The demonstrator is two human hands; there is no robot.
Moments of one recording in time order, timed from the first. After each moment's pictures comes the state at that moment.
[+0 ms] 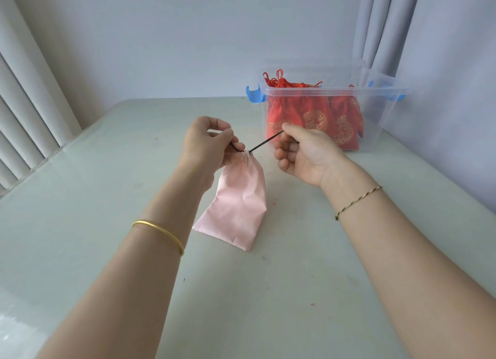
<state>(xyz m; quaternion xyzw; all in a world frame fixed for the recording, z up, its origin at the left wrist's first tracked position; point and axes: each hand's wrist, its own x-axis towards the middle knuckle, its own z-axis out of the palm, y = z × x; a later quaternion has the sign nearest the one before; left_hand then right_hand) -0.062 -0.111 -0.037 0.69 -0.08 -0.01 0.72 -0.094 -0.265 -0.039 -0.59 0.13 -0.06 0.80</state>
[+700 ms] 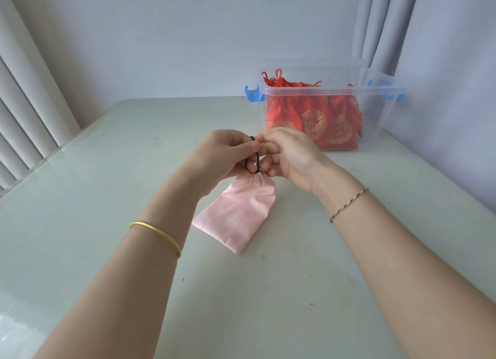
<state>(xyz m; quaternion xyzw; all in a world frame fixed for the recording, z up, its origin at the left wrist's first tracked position) -0.067 -0.113 -0.038 0.74 -0.22 -0.14 0.63 -0.097 -0.249 -0.040 -0.70 0.04 -0.02 0.71</state>
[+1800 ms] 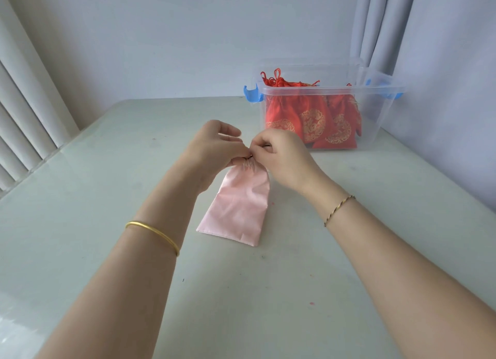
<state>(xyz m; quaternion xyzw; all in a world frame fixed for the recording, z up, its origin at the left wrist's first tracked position) -0.064 -0.112 -0.033 0.75 -0.12 -0.08 0.65 -0.090 -0.247 -0.054 -0.91 -0.07 -0.23 0.34</state>
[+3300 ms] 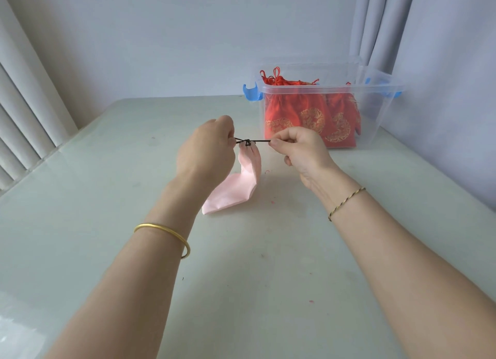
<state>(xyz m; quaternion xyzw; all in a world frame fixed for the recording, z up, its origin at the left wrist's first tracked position) -0.056 -0.111 -0.043 0.92 -0.20 0.19 0.27 -0.086 -0.267 -0.061 -0.76 0.08 -0.20 0.61</state>
